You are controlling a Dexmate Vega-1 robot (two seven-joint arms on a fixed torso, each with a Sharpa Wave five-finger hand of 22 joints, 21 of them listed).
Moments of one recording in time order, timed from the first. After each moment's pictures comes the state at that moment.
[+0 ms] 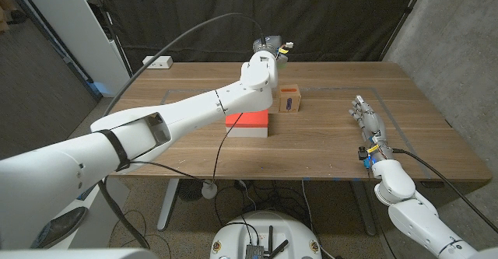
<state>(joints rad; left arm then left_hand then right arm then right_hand) 0.10 0.30 1.21 -1.67 0.53 1.06 -0.02 0.94 0.05 0.72 -0.18 0.20 0.95 0.04 0.35 0.48 1.37 -0.09 1.49 0.70 1.36 -0.20 1.46 0.69 0.89 -0.12 1.51 0.44 -1.34 -0.59 -0.17 -1.68 0.46 0.42 -0.30 0.22 0.03 0.29 -0.14 0.17 0.07 0.10 0.19 0.18 0.18 0.09 0.20 0.19 0.04 0.05 0.22 0.34 0.23 0.04 0.20 0.17</state>
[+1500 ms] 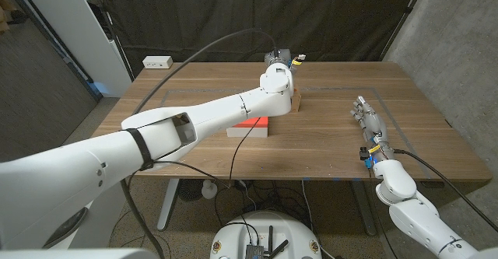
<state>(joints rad) 0.10 0.14 1.25 -1.44 0.41 1.05 0.12 0.94 0.05 0.72 -0.18 0.21 0.96 0.04 0.32 0.50 1.37 -0.10 1.48 0.70 1.37 -0.20 1.45 0.68 0.90 -0.12 1.51 0.43 -1.33 -0.59 -0.17 -1.66 0.48 0.43 -0.29 0.22 0.03 0.29 -0.14 0.17 0.07 0.10 0.19 0.18 0.18 0.09 0.20 0.19 0.04 0.05 0.22 0.34 0.23 0.04 0.20 0.17</state>
